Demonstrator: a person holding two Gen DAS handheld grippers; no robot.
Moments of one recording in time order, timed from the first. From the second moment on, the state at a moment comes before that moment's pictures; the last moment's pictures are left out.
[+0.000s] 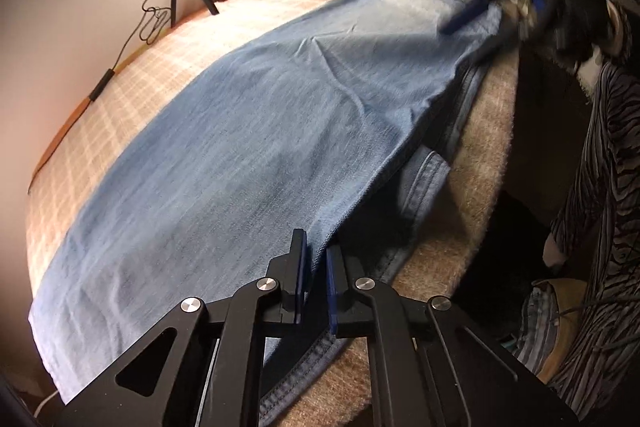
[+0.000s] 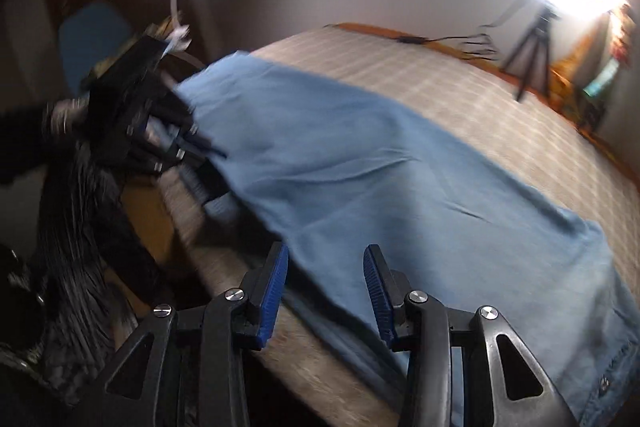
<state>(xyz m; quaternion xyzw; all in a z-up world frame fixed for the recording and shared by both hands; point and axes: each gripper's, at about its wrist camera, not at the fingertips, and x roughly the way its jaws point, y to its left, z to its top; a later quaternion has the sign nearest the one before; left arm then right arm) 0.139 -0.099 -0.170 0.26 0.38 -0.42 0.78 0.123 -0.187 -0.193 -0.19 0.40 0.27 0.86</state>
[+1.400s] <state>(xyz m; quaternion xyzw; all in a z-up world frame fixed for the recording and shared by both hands) 0.149 0.289 0.017 -0.16 0.32 -0.14 0.92 0.125 -0.065 -0.204 -0.28 0.36 0.32 0.83</state>
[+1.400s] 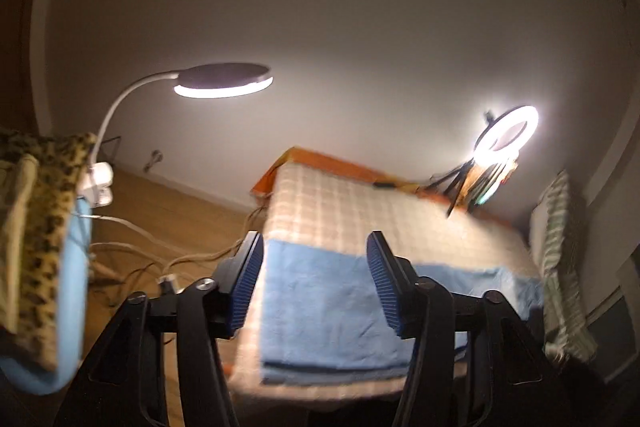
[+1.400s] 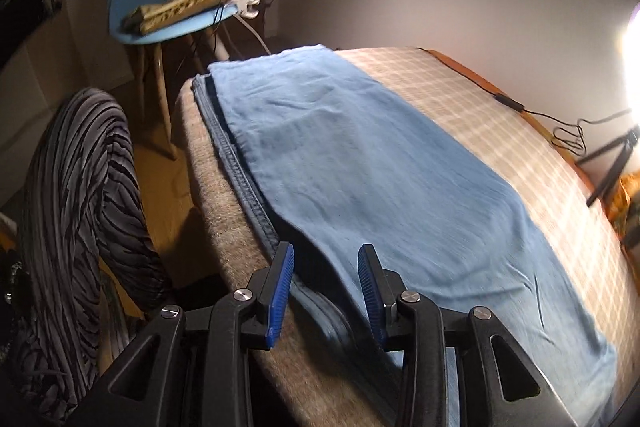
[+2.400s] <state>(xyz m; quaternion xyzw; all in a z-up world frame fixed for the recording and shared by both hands) 0.164 0.233 -0.234 -0.39 0.42 -0.13 0.81 0.143 -0.054 -0.228 -0.34 0.37 0.29 0.81</state>
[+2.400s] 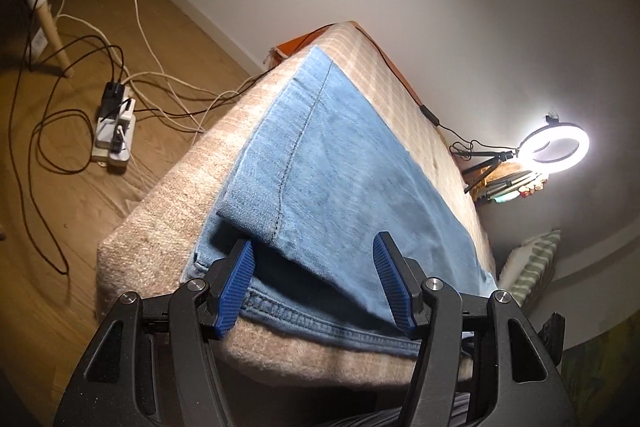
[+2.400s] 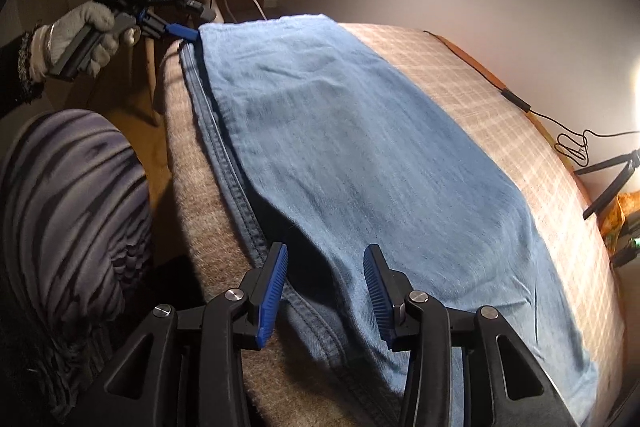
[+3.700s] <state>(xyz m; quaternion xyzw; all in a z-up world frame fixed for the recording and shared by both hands) 0.115 0.253 -0.255 -0.48 0.34 -0.06 0.81 0.136 -0.048 -0.243 -0.37 0.37 0.29 0.80</state>
